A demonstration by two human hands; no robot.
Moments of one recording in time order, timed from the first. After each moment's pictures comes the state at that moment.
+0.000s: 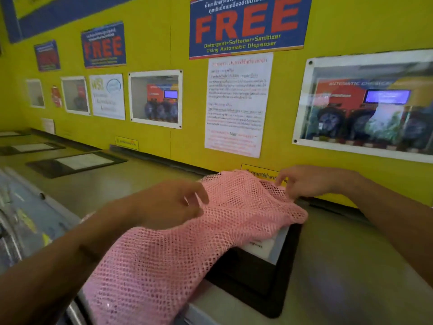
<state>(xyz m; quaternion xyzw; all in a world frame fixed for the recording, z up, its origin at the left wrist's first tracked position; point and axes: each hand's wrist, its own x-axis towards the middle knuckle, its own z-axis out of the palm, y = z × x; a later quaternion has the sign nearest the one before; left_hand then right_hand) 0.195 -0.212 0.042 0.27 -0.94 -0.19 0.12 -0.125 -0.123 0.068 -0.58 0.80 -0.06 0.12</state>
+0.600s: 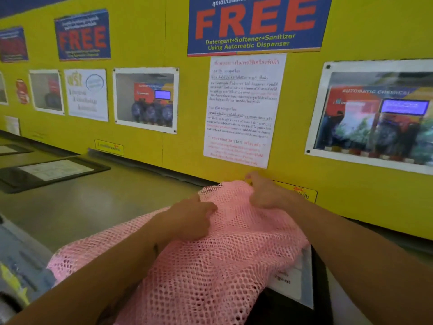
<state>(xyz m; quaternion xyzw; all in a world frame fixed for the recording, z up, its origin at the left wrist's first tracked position) 0.111 -0.341 -0.024 0.30 -0.95 -0.10 0.06 -0.086 -0.253 0.022 -0.51 0.83 -0.19 0.08</state>
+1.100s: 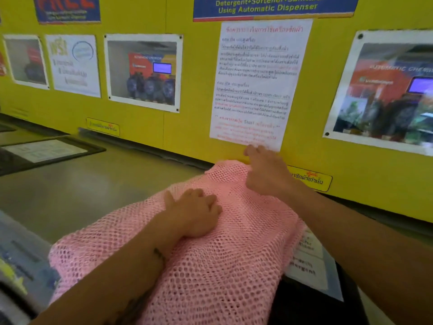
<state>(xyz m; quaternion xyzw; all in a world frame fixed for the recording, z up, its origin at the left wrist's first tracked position) 0.118 -0.352 -0.046 0.35 -0.93 -0.08 0.05 -0.065 -0.282 0.010 -0.52 0.83 -0.12 -0.18</state>
